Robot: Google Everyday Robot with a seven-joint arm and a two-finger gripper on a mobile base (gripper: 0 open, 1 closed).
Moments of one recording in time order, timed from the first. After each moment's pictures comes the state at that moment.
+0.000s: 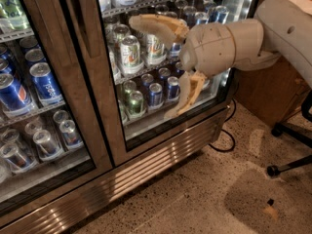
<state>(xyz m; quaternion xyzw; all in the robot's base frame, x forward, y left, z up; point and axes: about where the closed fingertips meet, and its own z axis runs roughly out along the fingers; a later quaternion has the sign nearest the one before) 0.434 0.009 1.016 -0.69 0.21 0.41 0.56</state>
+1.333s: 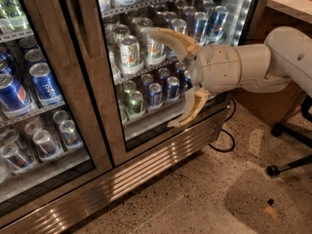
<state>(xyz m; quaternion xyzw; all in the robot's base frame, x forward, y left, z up) 0.445 -0.005 0.982 -0.67 0.24 0.37 0.61</state>
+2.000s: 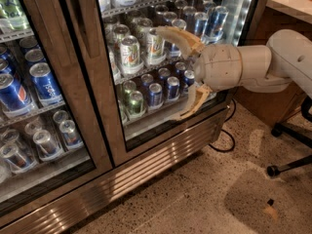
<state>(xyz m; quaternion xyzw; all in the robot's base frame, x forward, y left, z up) 0.474 -0.017 0.974 -0.65 0.26 0.35 0.62</state>
